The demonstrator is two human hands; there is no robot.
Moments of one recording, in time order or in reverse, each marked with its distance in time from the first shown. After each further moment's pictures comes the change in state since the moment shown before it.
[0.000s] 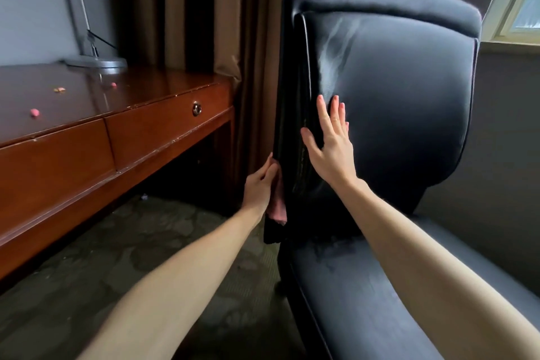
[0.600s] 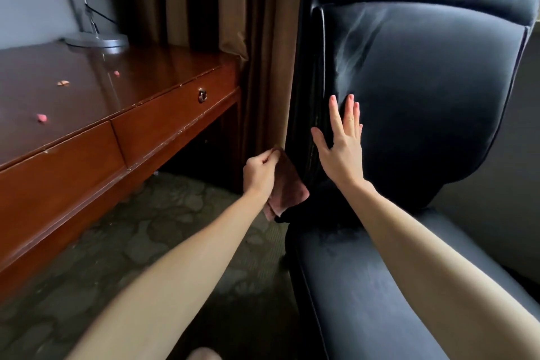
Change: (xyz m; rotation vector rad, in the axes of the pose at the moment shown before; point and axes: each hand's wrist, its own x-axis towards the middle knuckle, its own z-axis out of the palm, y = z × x) left_hand 0.005 0.043 0.000 0.232 0.196 -0.069; right_hand 0.010 0.010 0.003 -0.010 -0.041 0.101
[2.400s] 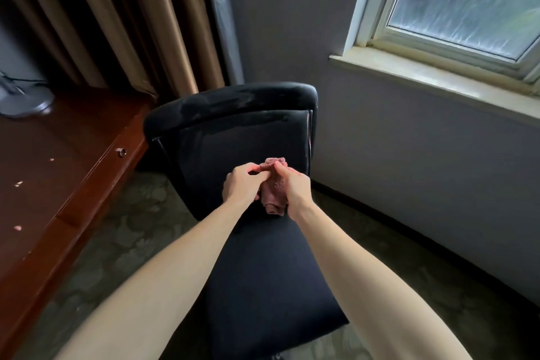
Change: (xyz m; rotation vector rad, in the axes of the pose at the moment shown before) left_hand -0.134 0.379 0.274 0.668 -0.240 -0.285; right_hand 0.123 -0.001 -0.405 1.128 -0.142 1.278
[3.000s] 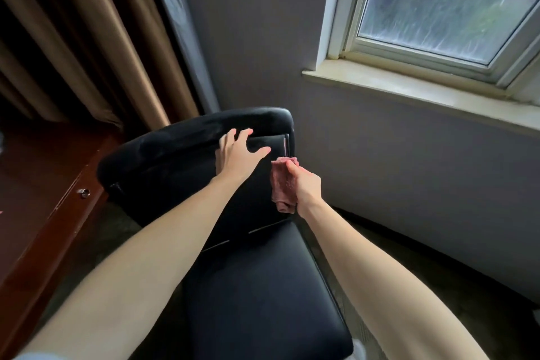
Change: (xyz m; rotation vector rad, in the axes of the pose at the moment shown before) left_hand 0.122 0.095 0.023 0.336 0.067 0.341; right_hand 0.087 -0.071 -0.040 -0.063 0.276 -0.074
